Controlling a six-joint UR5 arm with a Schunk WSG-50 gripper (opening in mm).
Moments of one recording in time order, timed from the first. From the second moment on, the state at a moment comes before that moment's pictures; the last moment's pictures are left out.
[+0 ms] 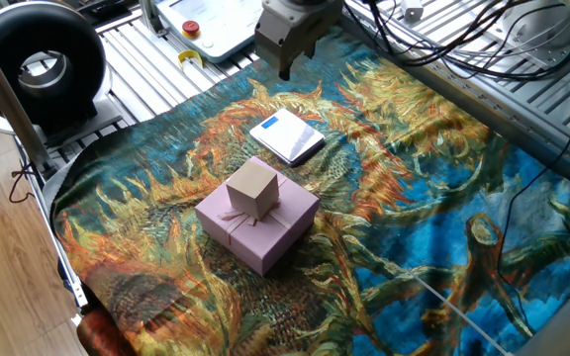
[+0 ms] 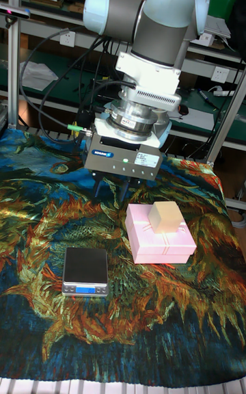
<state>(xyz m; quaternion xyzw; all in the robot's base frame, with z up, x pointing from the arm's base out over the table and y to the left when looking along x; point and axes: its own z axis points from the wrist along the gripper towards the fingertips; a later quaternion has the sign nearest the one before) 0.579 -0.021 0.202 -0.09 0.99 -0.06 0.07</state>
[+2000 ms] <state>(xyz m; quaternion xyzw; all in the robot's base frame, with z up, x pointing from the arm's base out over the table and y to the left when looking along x) 0.539 0.041 0.198 -0.06 1.00 -0.04 0.03</state>
